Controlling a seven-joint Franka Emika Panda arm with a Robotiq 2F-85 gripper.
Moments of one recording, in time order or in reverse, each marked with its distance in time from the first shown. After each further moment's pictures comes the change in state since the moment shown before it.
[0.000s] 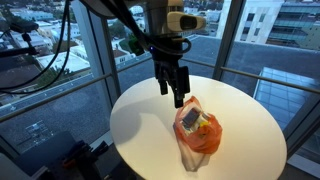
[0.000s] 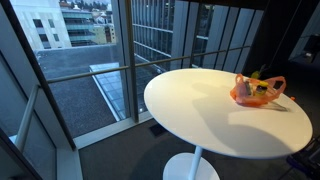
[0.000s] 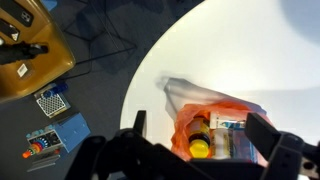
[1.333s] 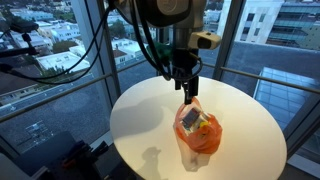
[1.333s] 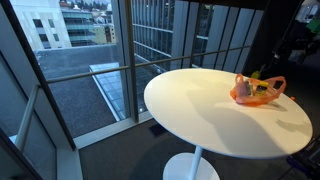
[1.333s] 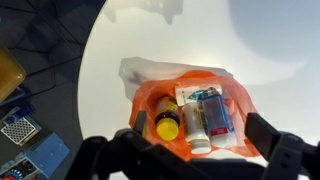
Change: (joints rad) arm 0.018 0.248 -0.009 0.166 0.216 0.109 0.068
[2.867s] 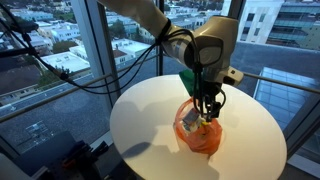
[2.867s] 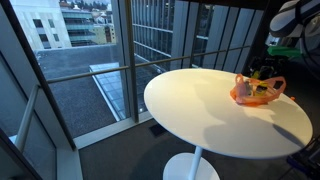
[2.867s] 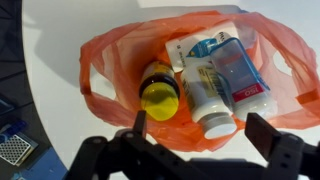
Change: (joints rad) arm -0.001 0.445 -0.059 0.303 0.153 0.132 0.000
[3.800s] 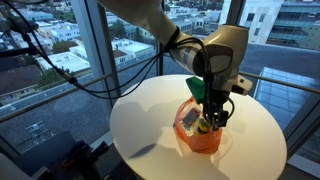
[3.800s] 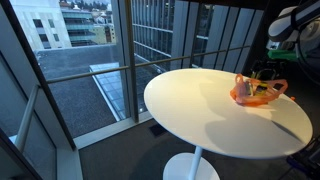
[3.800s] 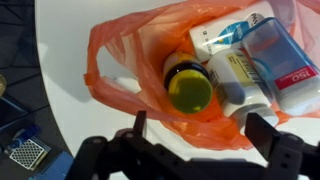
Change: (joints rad) arm -0.014 0.073 -0.034 0.061 0.000 -0.017 0.000
